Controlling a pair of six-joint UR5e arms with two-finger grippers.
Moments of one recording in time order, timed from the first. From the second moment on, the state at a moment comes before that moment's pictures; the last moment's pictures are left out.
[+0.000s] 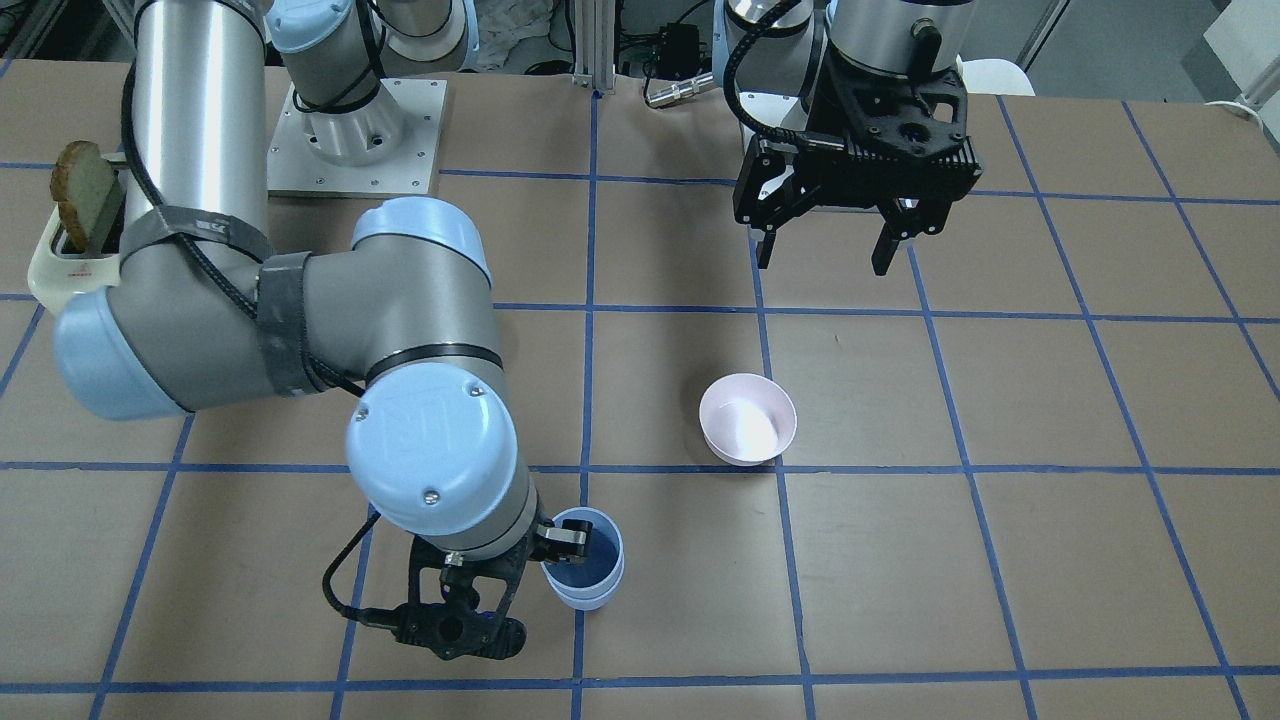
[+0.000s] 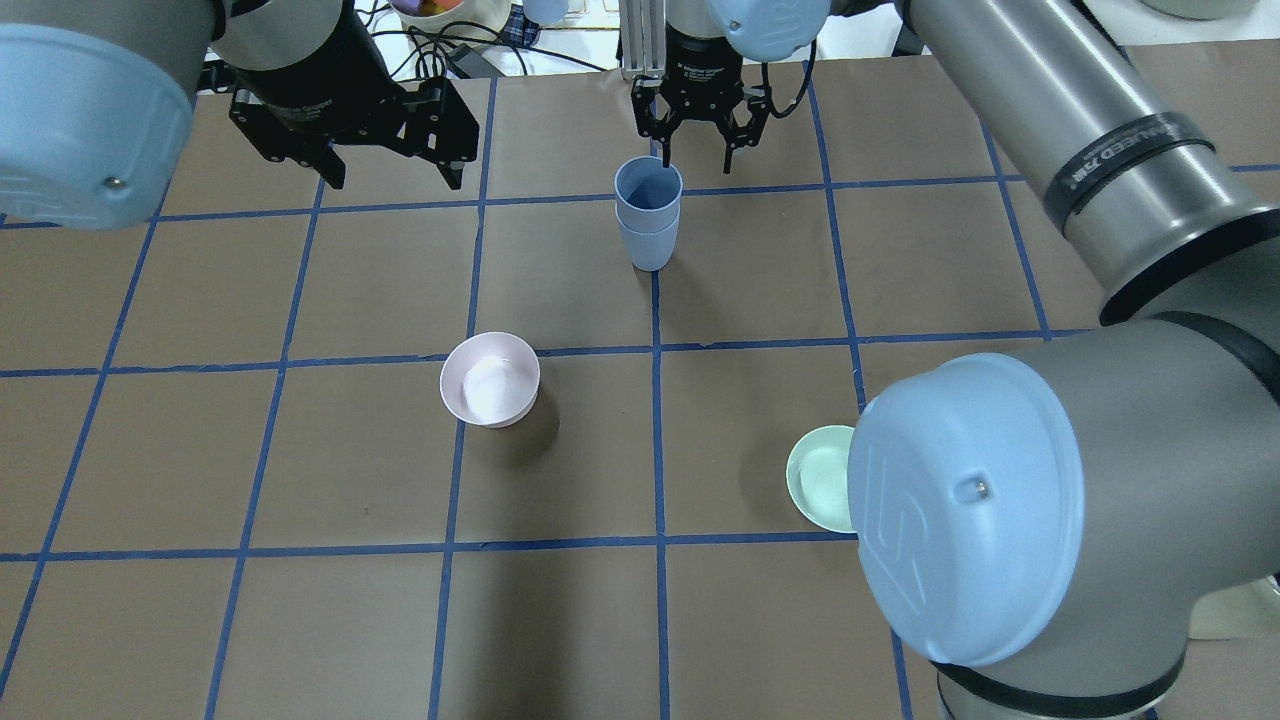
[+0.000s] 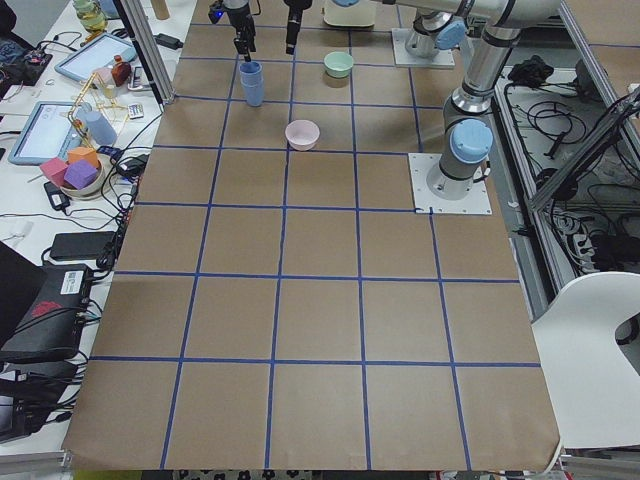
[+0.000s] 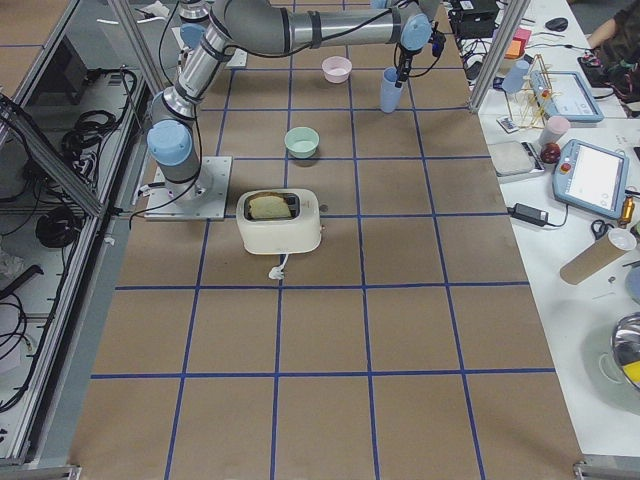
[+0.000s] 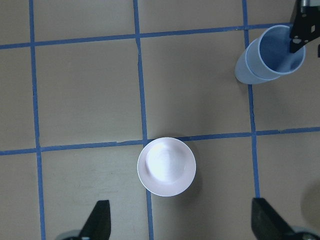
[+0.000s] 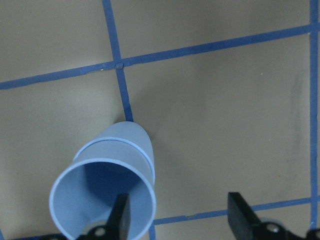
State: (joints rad) left arm -1.69 -1.59 -1.49 -1.45 1.60 -0.06; right arm 1.78 -0.87 0.93 -1.55 -1.52 0.35
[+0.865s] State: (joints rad) left arm -1.69 -1.59 -1.49 -1.46 1.60 -0.06; right arm 1.57 -1.23 1.14 -1.40 -1.59 -0.08
